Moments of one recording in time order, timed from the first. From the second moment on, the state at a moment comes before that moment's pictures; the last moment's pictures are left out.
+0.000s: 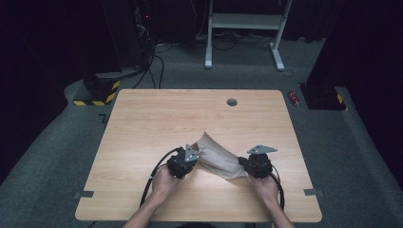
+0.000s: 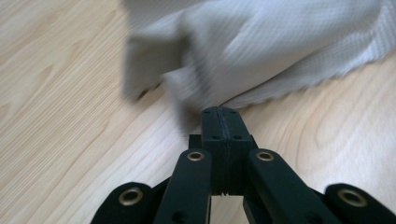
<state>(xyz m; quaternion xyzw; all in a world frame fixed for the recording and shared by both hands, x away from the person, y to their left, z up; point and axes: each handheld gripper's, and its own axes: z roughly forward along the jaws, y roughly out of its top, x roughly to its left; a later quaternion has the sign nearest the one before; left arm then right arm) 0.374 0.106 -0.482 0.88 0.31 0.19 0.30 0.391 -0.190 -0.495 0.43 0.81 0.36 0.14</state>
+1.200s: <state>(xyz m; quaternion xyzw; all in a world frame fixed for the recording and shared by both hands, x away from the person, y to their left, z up) 0.393 0.122 -0.495 0.86 0.36 0.12 0.33 0.448 -0.141 -0.508 0.41 0.85 0.29 0.16</state>
